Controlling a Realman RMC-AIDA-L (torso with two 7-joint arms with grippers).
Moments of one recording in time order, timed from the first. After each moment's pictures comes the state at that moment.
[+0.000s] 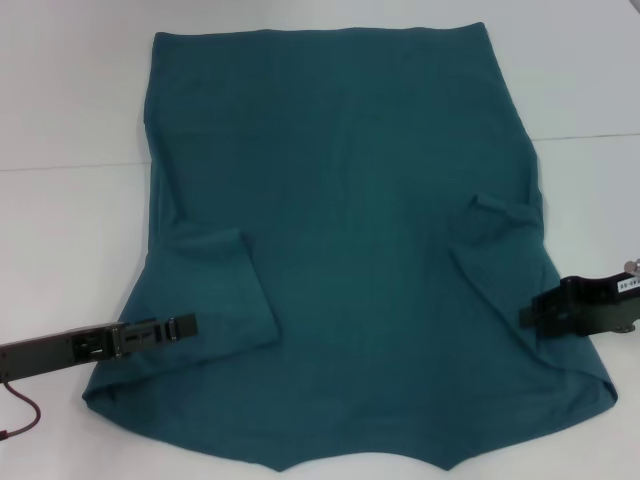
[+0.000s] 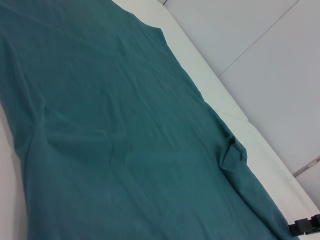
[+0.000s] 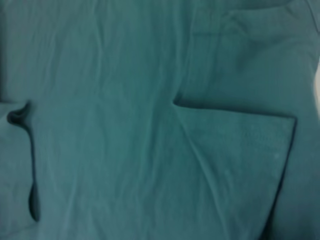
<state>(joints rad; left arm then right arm) -0.48 -2.13 0.55 0.77 2.17 1.48 -2.00 0.67 1.90 -0.73 -0.61 -2.47 -1.37 2.63</state>
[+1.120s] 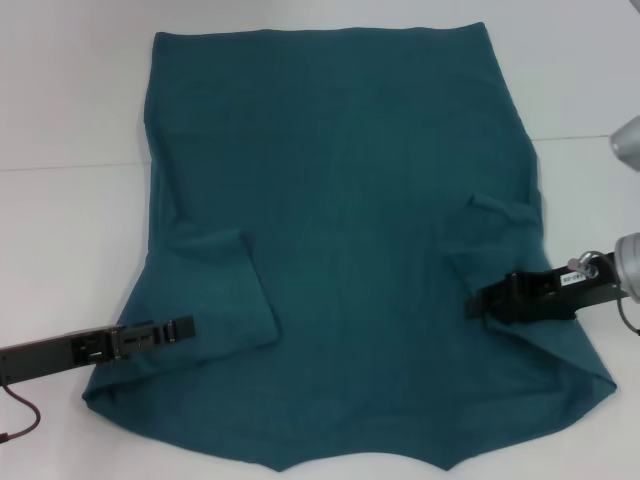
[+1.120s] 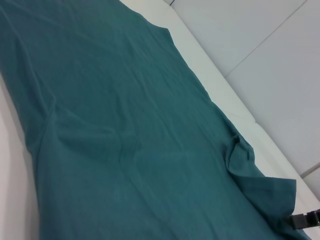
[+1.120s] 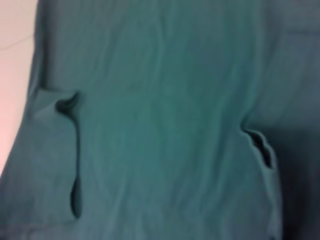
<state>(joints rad) -0.48 -2.13 0.56 0.76 2.17 1.46 -1.99 0.72 1.96 -0.73 -0.57 -2.43 -1.31 2.53</state>
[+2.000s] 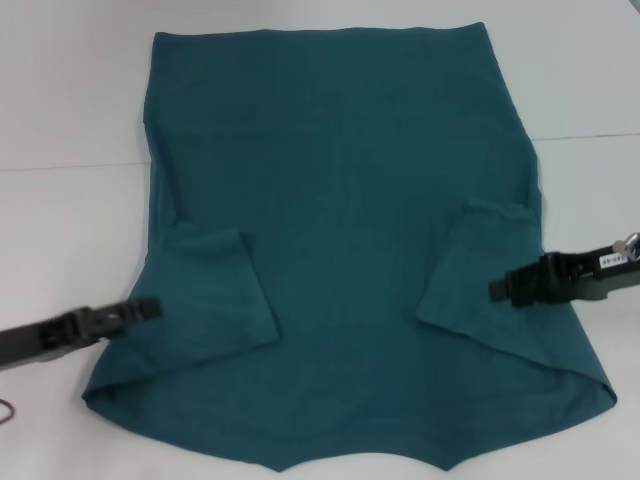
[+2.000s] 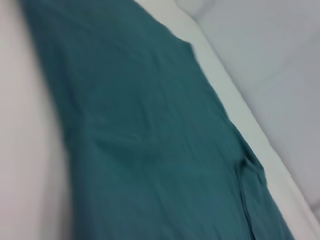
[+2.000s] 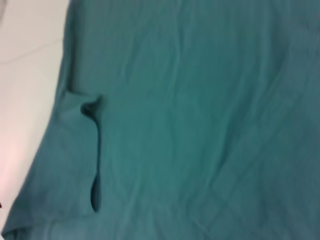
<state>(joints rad) -0.47 -2.11 0.50 0.77 2.17 1.45 -2.15 0.70 1.91 -0.68 -0.62 -2.39 -1.44 2.46</state>
